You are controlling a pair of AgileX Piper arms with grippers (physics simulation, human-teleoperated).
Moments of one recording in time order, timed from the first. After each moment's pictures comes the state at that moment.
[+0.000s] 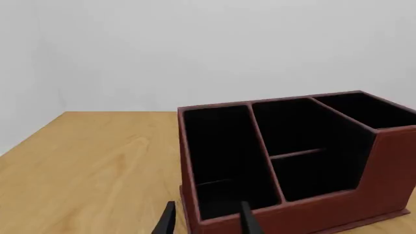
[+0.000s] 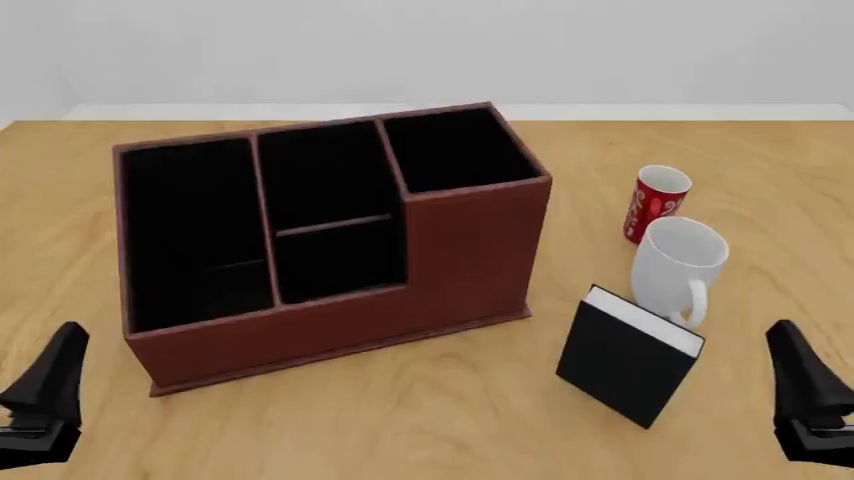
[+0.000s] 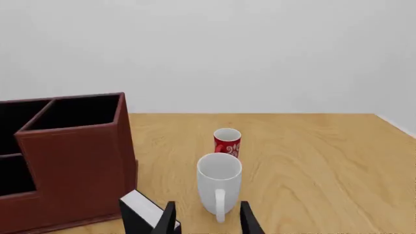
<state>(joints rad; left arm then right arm) 0.00 0.00 0.00 0.00 0.00 0.00 0.00 0.00 -0.01 0.00</state>
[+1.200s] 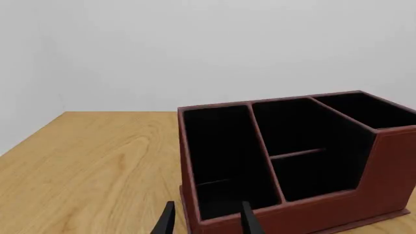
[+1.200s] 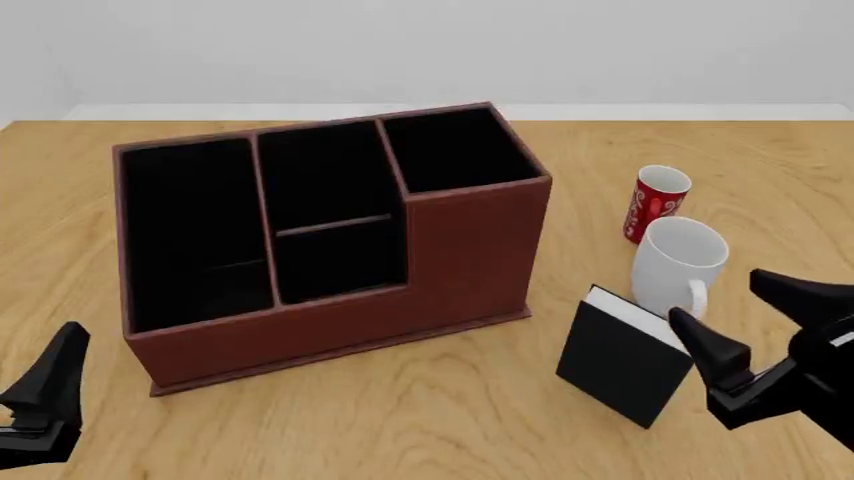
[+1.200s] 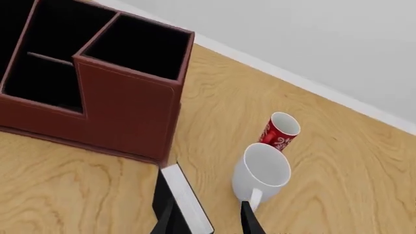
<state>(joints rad) 0.00 0.00 0.00 0.00 0.00 0.27 0.48 -0.26 0.13 -0.26</state>
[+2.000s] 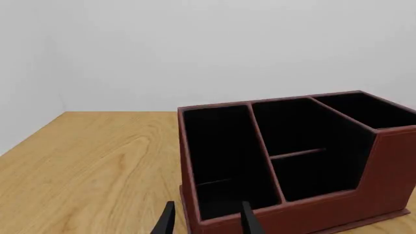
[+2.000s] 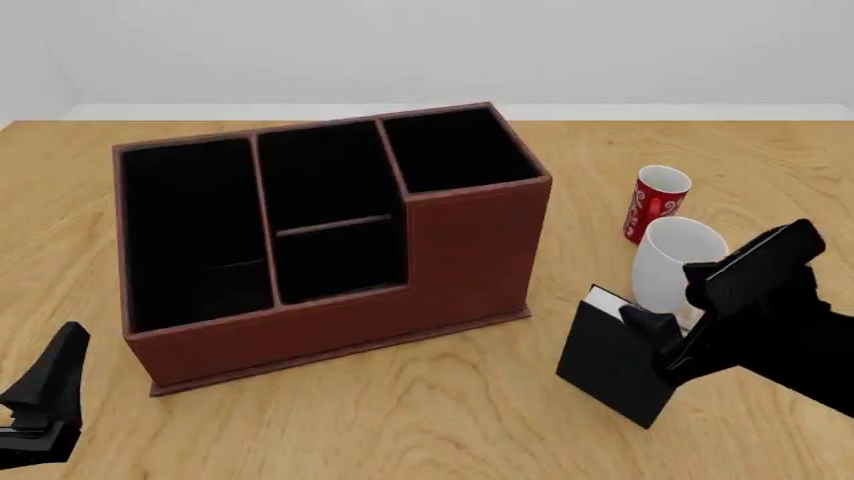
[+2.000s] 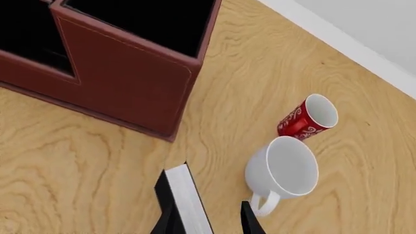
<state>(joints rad) 0.00 0.00 0.00 0.00 0.00 0.29 0.86 -0.42 0.20 -0.34</state>
